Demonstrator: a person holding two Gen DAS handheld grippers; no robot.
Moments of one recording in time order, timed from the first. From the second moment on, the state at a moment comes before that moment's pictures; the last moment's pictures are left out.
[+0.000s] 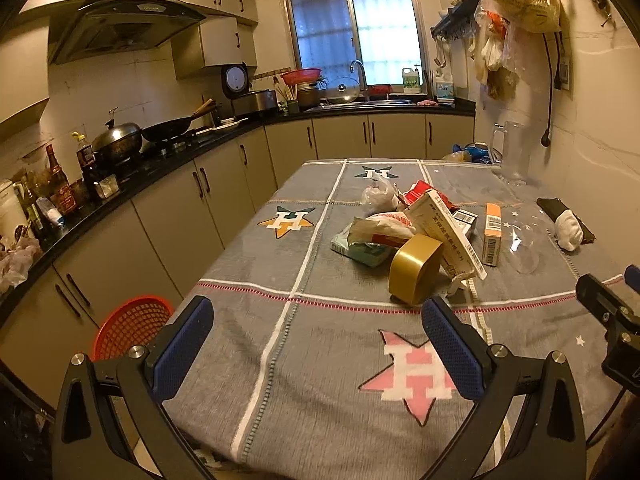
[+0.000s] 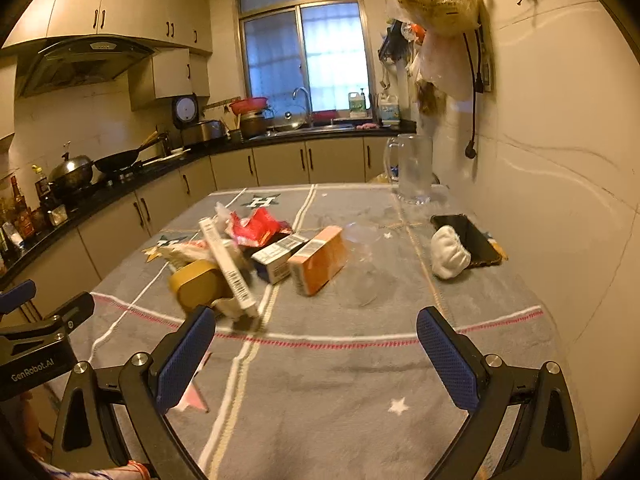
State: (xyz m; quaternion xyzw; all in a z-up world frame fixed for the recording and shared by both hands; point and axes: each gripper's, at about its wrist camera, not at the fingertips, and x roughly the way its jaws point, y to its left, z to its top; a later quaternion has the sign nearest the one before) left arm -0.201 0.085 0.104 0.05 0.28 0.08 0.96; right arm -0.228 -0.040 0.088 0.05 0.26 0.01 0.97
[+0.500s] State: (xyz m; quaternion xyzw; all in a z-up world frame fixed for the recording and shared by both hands) left arm -0.254 0.082 0.114 0.07 0.26 0.08 0.96; right arm -0.285 -0.050 0.105 0.08 0.26 0.01 0.96
